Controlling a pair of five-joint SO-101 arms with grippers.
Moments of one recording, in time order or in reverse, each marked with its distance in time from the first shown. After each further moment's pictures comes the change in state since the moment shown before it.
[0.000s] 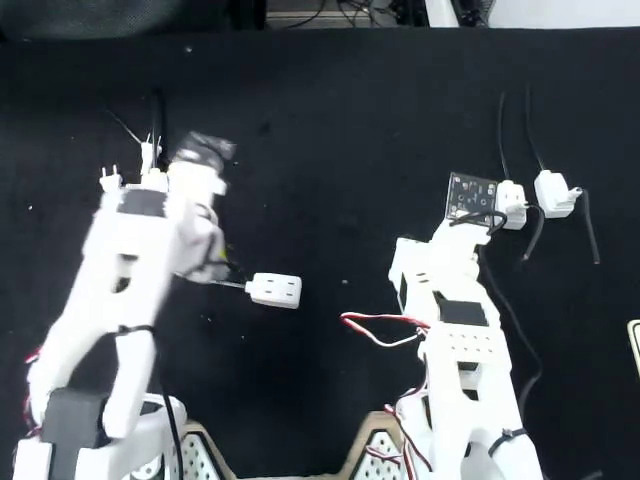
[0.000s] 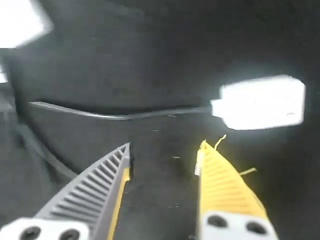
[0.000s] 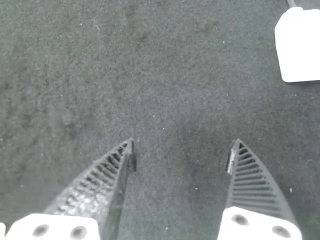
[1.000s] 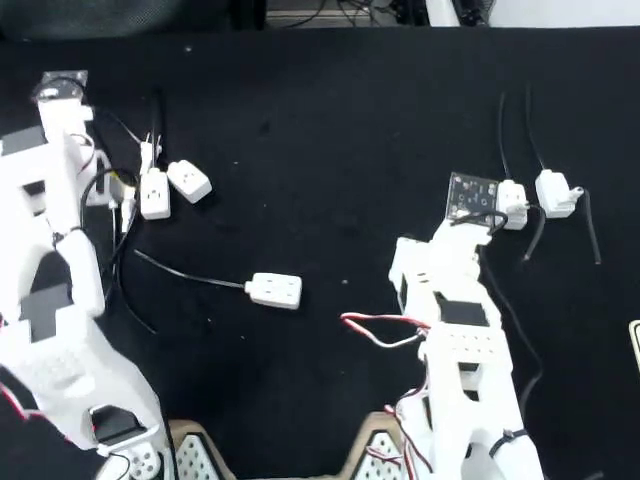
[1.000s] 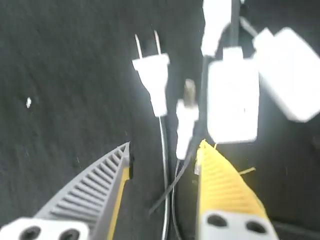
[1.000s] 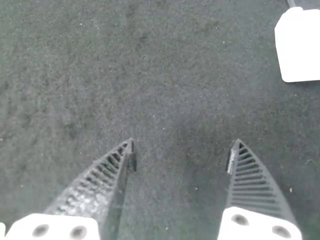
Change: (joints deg) left arm -24.9 34.1 -36.6 -6.2 -4.7; right arm 0.0 0.0 0.0 0.0 0.0
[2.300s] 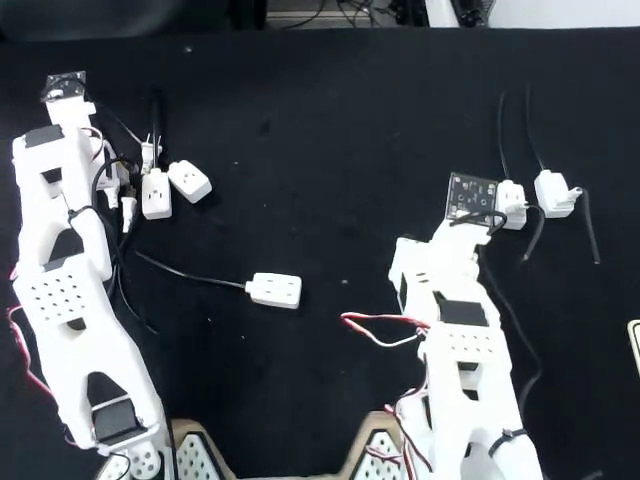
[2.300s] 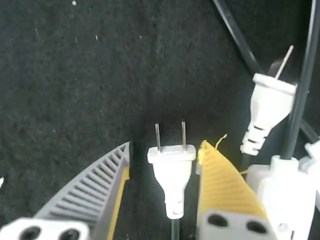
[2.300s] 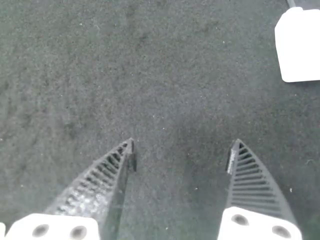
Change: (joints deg) left arm -0.1 30.7 -27.2 -5.1 6.2; right arm 0.0 0.0 0.0 0.0 0.0
